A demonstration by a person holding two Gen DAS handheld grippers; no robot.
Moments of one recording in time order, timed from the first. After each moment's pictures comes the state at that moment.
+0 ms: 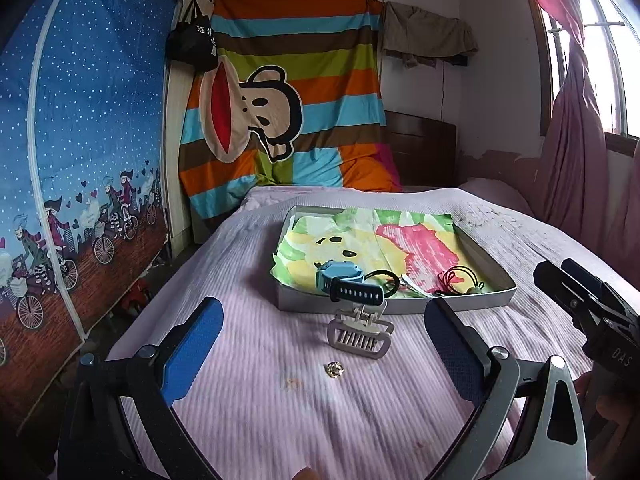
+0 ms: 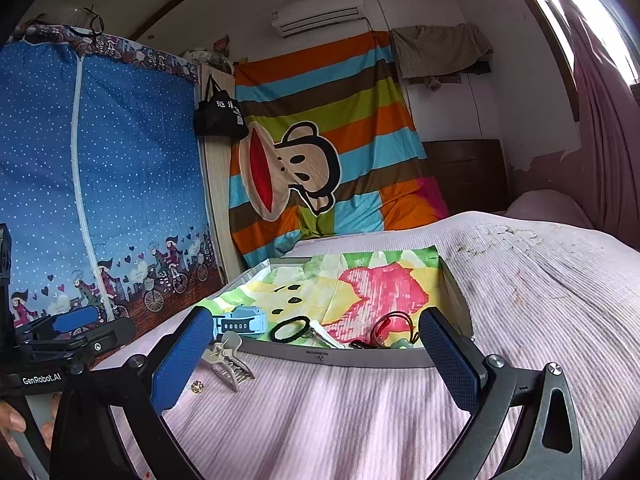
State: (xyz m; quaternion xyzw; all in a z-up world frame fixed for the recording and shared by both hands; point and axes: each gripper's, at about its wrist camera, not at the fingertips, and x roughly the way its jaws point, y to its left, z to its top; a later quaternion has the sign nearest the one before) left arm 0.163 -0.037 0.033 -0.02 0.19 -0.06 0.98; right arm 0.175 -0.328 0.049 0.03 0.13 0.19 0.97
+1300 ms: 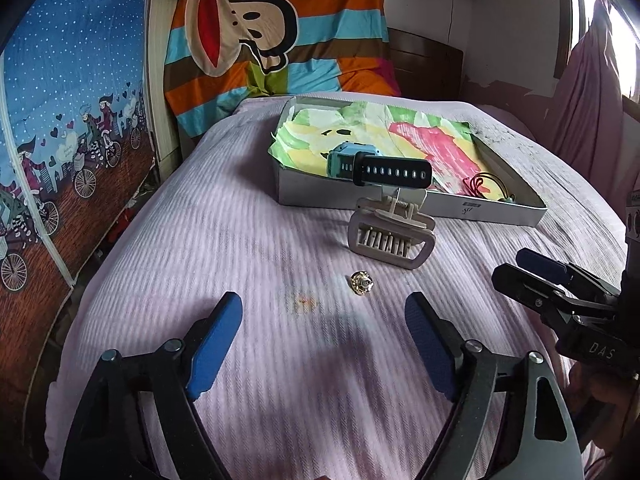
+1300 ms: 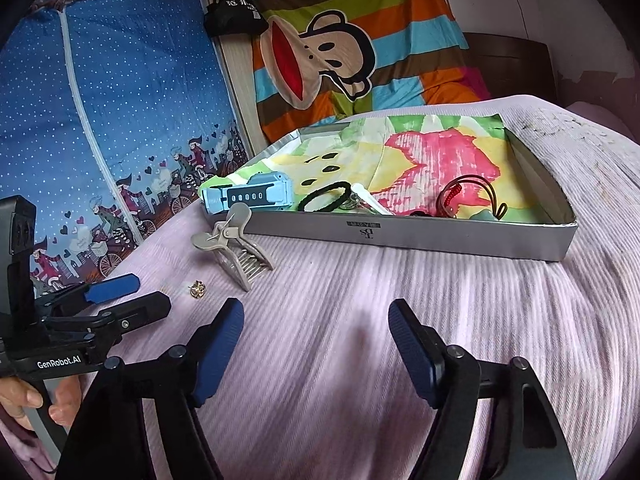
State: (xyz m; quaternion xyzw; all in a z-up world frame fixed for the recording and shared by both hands) left arm 0.215 -0.024 -0.038 -0.02 0.35 -0.08 0.93; right arm 0.231 -0.300 -0.023 0.03 0.33 0.27 0.90
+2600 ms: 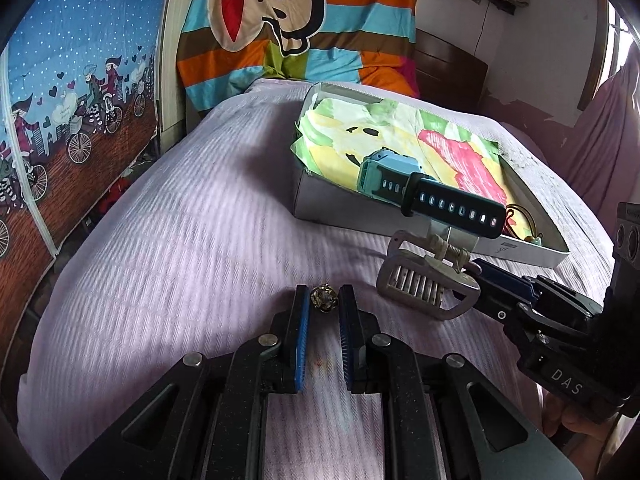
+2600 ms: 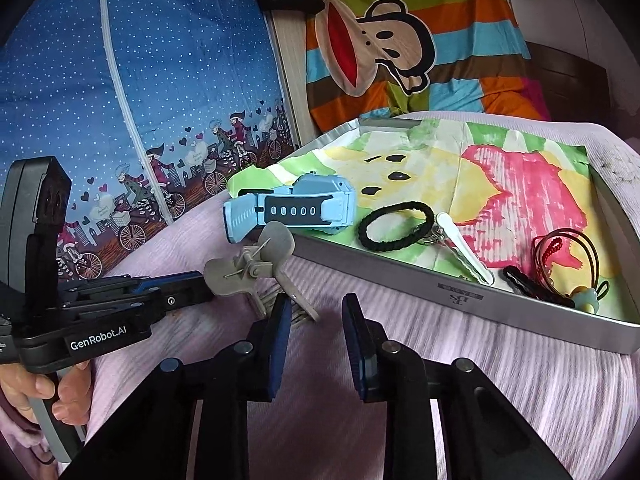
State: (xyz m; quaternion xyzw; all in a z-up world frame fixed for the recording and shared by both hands) left arm 0.262 -0.004 -0.049 -0.09 0.37 -0.06 0.92; right arm 0.271 -0.244 -0.025 -0.03 0.33 0.35 0.88
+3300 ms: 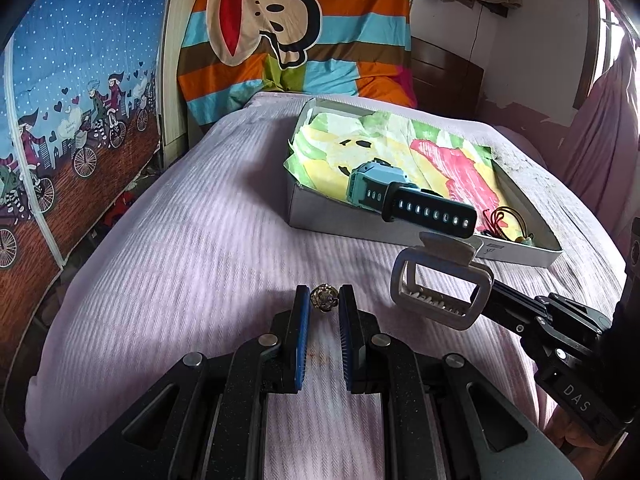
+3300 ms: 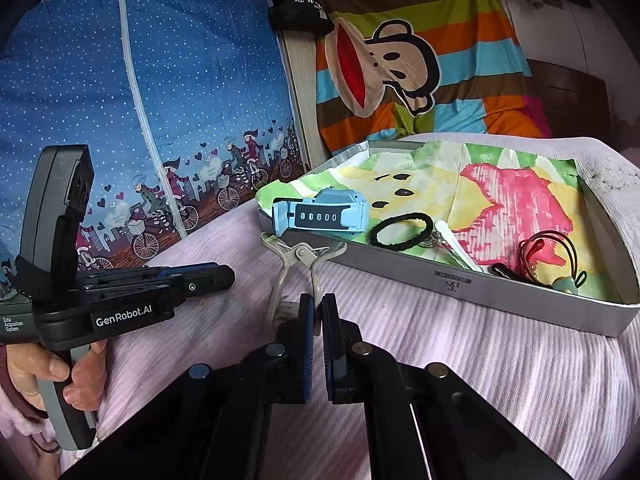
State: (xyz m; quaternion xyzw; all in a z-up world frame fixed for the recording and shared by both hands) left arm 0.248 -0.015 -0.037 -0.07 0.35 -0.06 0.93; right arm 0.238 -0.264 -0.013 -0.01 0.28 0.36 0.89
